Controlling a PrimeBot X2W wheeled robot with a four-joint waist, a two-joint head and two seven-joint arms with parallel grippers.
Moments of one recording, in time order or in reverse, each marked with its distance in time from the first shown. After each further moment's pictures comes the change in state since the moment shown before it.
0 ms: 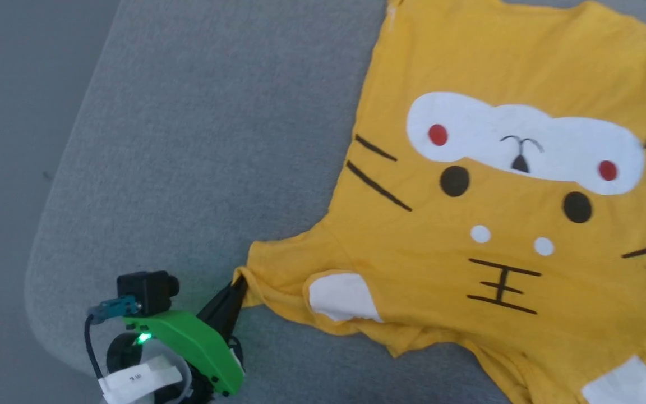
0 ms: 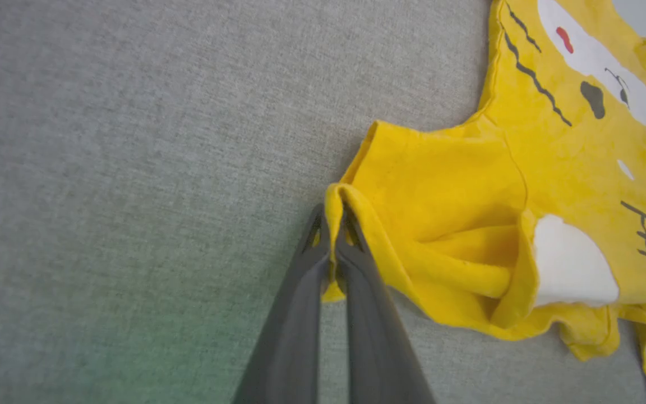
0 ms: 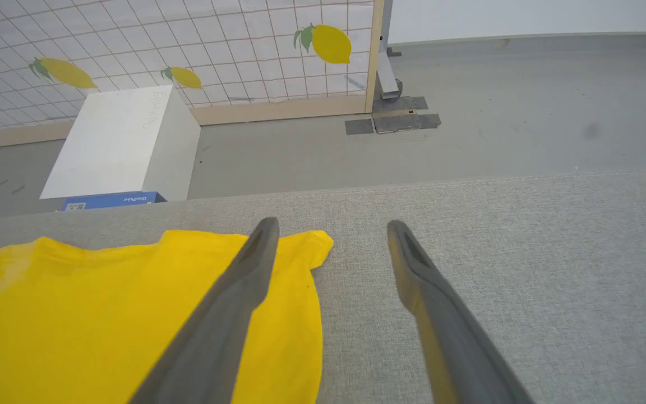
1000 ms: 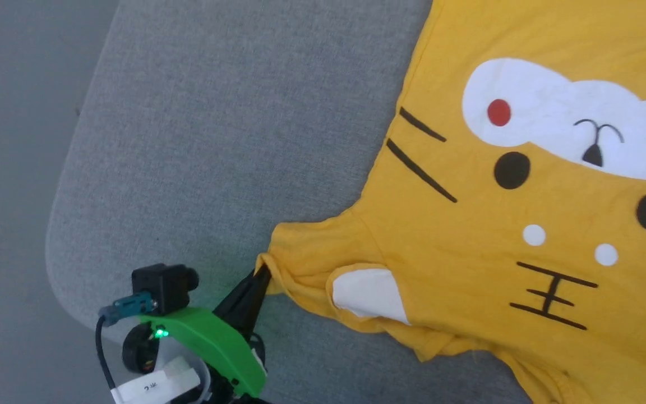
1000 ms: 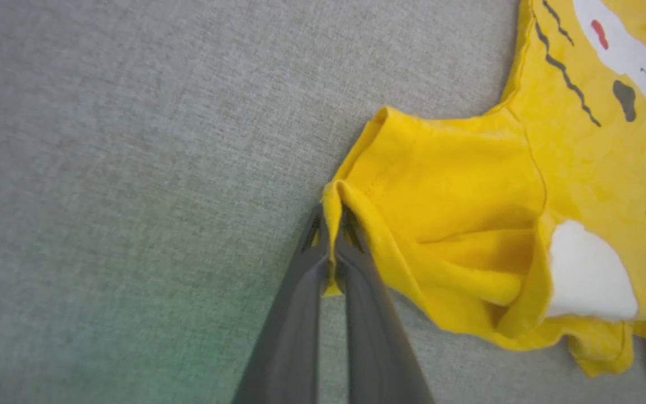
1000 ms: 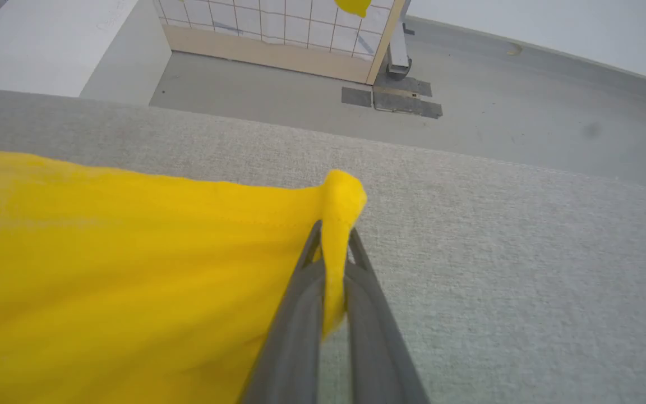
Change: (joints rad) left arm 0.012 -0.032 -0.052 -0.163 0.035 0.089 0.029; right arm 0.175 -0.108 0.077 -0.224 -0.015 0.000 0.002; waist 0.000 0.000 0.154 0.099
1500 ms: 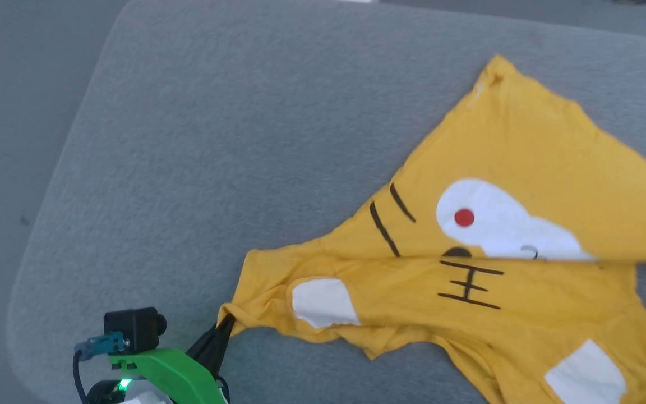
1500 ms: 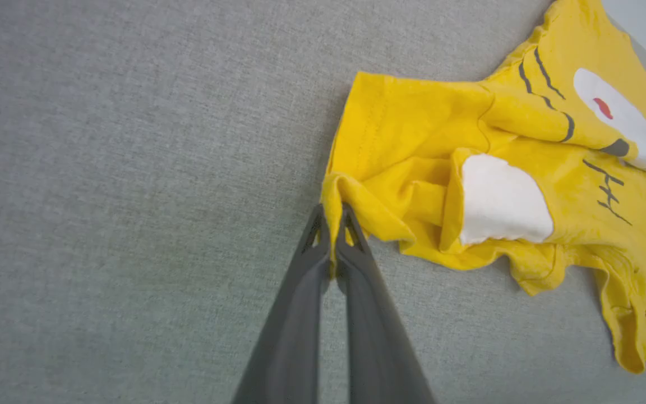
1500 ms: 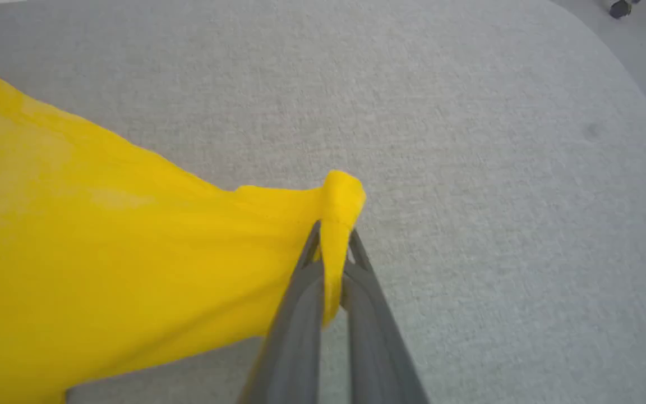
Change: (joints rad) left arm 0.148 0.084 0.050 -0.025 -0.014 0.055 0.061; right arm 0.552 0.174 -0.162 -0.199 0.133 0.000 -0.072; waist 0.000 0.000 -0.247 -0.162
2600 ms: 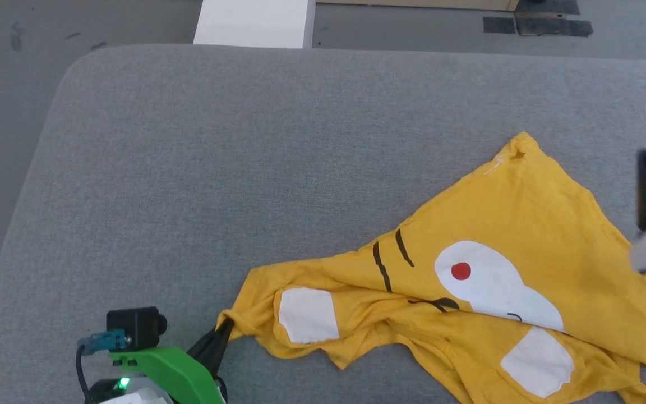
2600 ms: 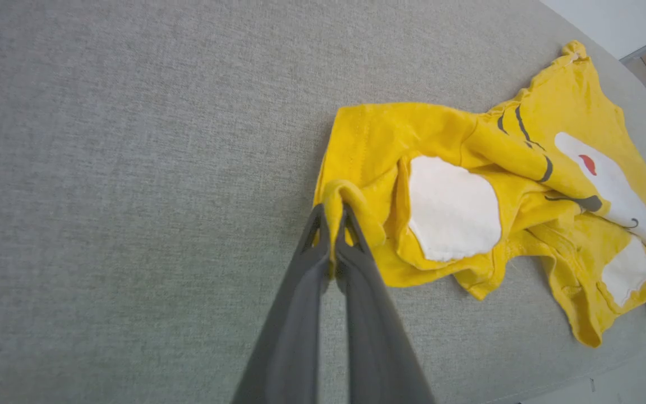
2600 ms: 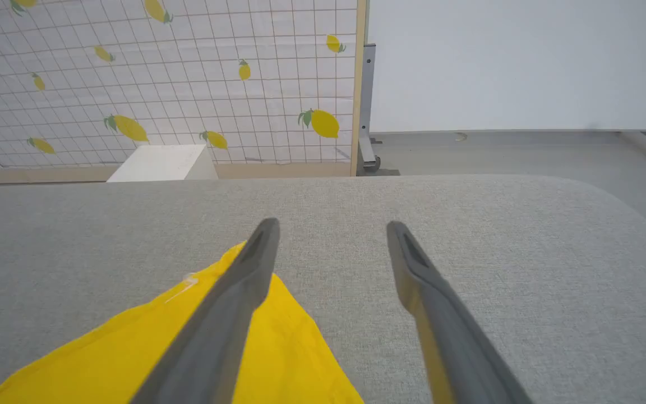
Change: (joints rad) left arm -0.015 0.015 -0.003 0.050 -0.021 -0.022 0.007; right arm -0.011 -0.025 0.341 -0.021 0.196 0.000 -0.304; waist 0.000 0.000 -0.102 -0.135
